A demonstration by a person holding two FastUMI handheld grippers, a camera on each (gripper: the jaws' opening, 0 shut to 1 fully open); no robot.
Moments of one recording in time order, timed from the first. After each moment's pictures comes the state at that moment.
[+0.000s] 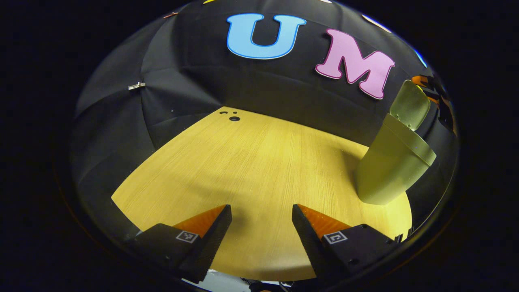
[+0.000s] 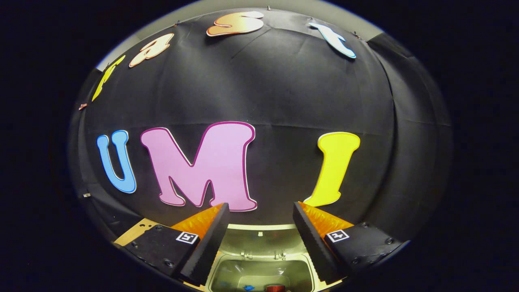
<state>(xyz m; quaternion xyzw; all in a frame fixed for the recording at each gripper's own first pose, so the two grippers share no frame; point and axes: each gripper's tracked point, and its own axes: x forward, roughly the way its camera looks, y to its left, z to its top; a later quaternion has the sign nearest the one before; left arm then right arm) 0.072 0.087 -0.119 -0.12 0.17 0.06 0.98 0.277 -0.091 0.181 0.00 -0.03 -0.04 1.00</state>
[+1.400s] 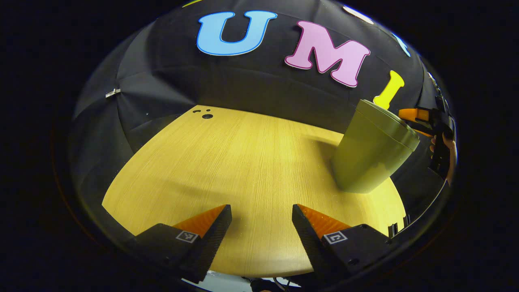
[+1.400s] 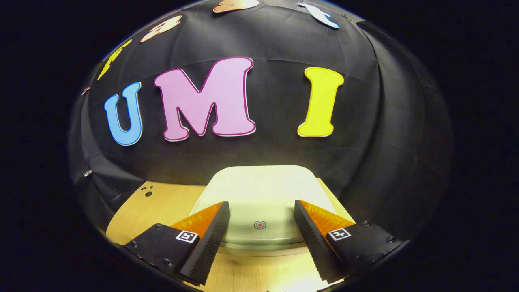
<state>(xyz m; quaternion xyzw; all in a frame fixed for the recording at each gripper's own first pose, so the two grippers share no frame) 0.067 0.040 -0.123 -0.09 0.19 -0.01 0.98 0.194 -0.091 -0.002 0.01 0.10 -0.05 0.99</state>
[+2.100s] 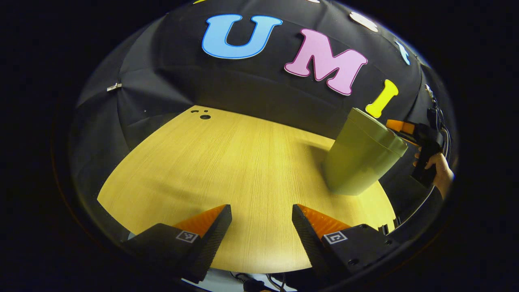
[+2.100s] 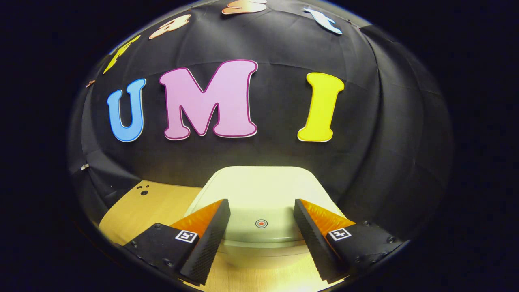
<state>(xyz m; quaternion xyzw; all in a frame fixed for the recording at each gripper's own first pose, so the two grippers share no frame) 0.041 0.047 -0.113 -0.10 0.16 -0.03 0.98 0.191 -0.089 -0.008 -0.01 0.07 -0.05 1.00</state>
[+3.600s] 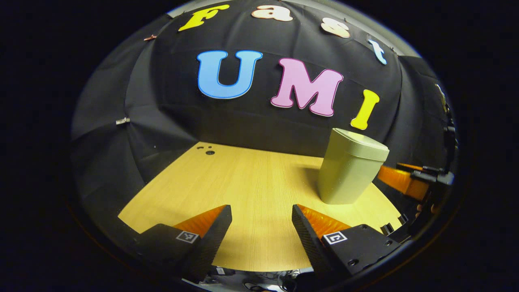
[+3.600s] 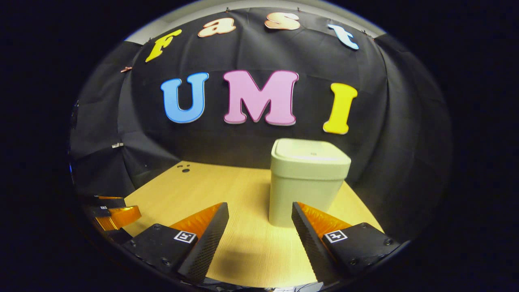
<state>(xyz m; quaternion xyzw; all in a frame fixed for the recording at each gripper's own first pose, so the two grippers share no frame) -0.024 0.039 -0.070 -0.05 0.07 -0.02 1.00 -0.013 0.028 -0.083 -0.03 0.11 0.04 0.99</state>
